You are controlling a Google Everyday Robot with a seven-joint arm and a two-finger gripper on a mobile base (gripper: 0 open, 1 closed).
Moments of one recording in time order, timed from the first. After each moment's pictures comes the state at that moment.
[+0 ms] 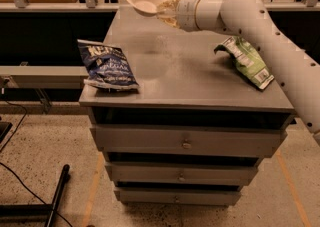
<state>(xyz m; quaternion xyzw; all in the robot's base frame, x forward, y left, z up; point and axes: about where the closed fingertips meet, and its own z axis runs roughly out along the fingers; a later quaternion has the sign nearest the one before) 0.776 -0.015 0.957 -0.70 0.34 -0.19 0.60</state>
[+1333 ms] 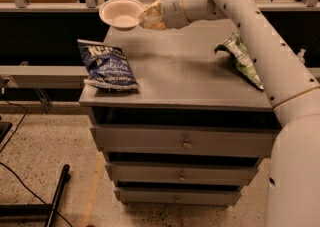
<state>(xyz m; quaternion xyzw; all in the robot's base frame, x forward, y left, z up) 0.760 0.035 0.938 -0.82 0.17 -0.13 0.53</state>
